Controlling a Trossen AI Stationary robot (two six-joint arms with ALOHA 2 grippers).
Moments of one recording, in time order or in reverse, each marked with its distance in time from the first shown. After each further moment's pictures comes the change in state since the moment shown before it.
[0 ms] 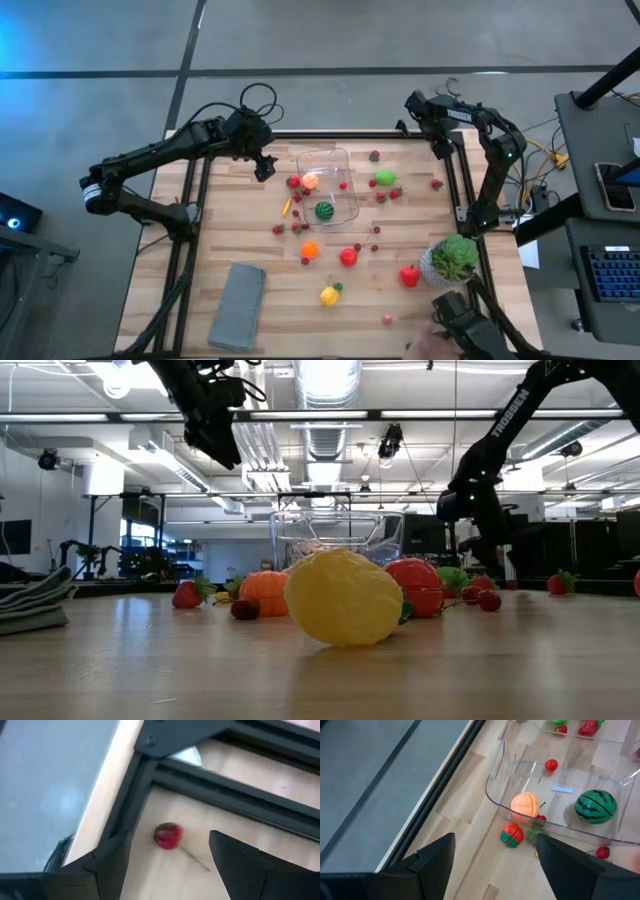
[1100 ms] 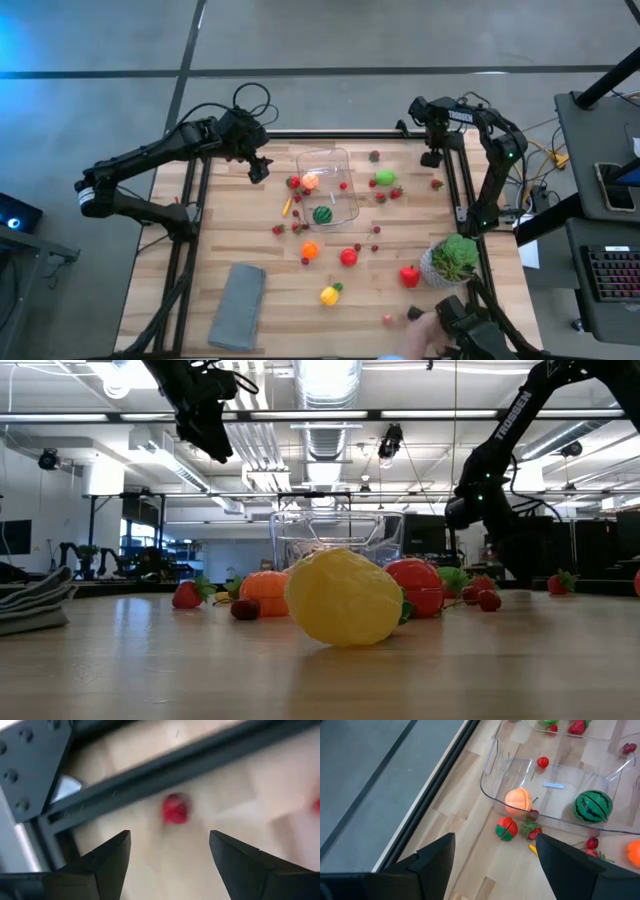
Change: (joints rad) left arm 0.000 -0.051 0.000 -0.047 0.027 0.008; right arm -0.012 -0.004 -0.041 -0.096 -0.122 0.773
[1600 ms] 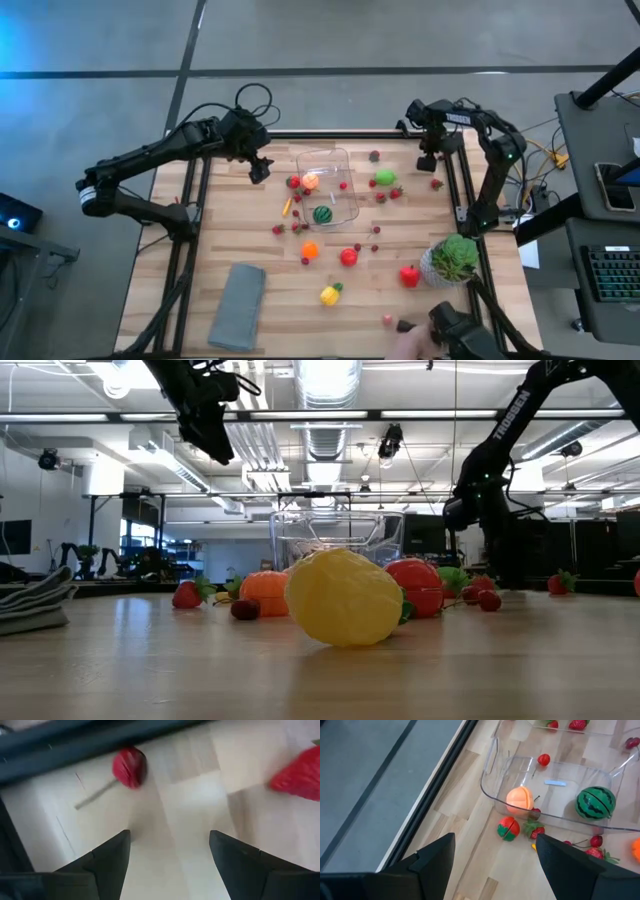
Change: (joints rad) left arm 0.000 0.013 0.000 0.006 -0.003 0.028; right arm 0.052 -0.003 -0.026 -0.007 -0.171 -0.086
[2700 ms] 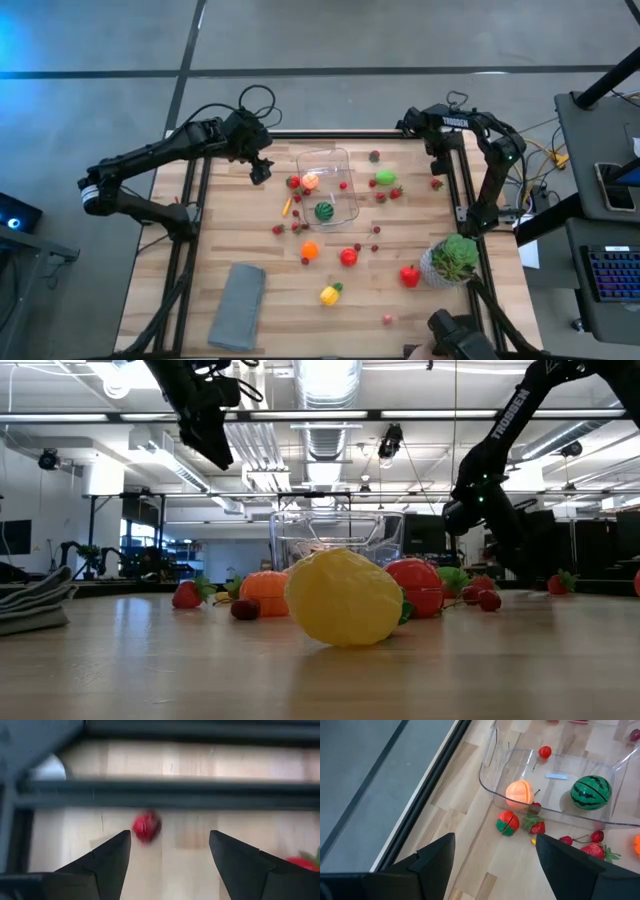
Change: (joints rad) left arm 0.000 0.025 0.000 -0.015 0.000 -0.010; right arm 0.030 -0.012 -0.047 -0.061 0.278 -0.245
